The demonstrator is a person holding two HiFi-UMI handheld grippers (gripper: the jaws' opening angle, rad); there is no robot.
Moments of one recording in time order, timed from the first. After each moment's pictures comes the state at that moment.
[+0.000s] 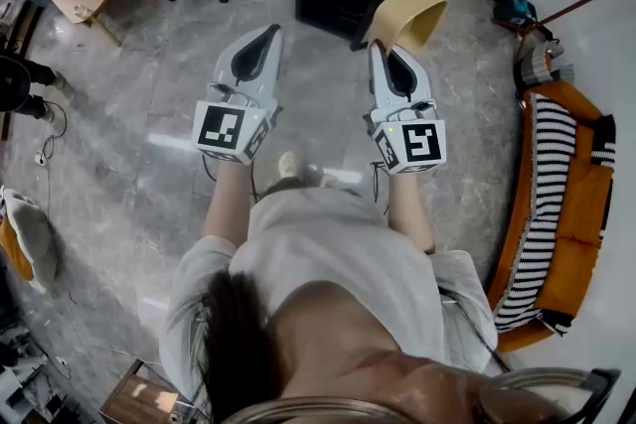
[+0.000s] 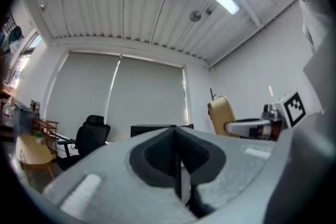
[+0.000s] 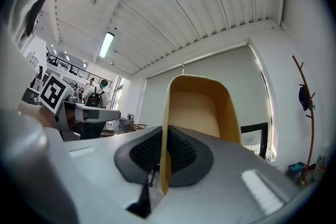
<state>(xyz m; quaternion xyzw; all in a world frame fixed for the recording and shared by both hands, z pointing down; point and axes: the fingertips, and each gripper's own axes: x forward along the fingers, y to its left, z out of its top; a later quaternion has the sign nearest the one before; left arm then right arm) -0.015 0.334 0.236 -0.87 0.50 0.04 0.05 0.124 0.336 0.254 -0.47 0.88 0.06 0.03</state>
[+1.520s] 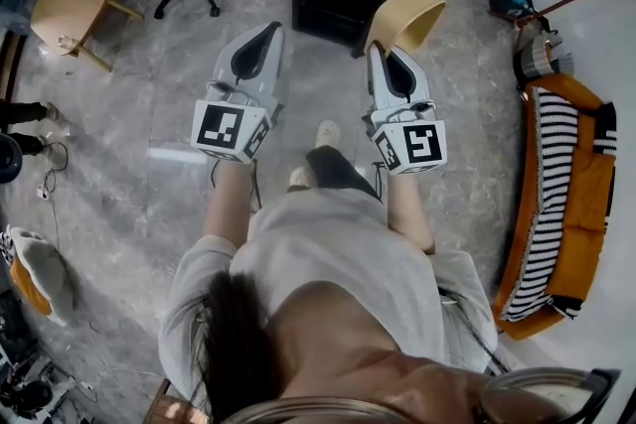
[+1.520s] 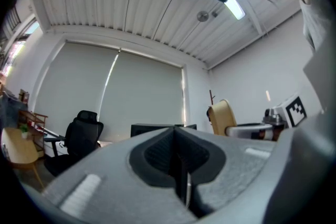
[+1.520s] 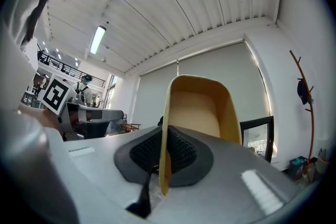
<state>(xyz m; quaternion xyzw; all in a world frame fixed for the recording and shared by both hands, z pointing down) -0.075 0.201 0.247 -0.89 0.46 0.06 0.04 0.062 0.218 0.271 -0.50 0.87 0.05 0.04</state>
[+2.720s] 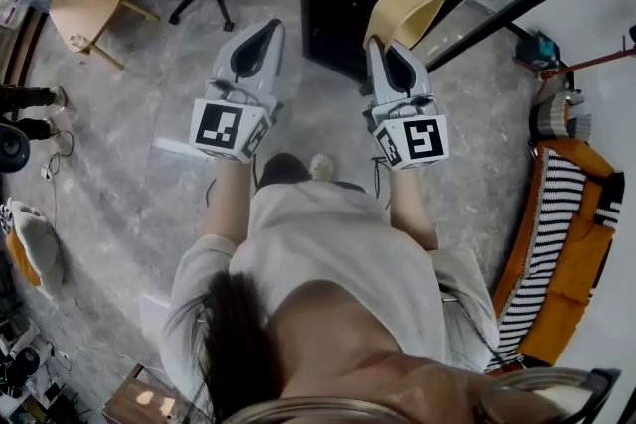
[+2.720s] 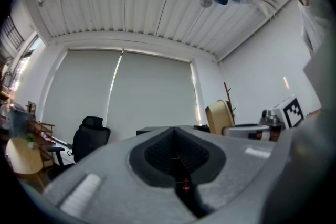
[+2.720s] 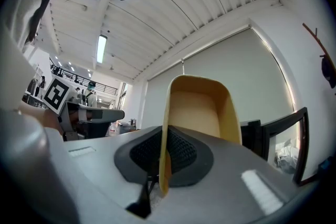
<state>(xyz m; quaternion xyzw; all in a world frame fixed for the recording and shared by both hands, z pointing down) -0.015 0.005 0.240 -0.85 0.52 0.04 0.06 0.116 -0.003 0.269 -0.42 0.91 0.05 0.07</state>
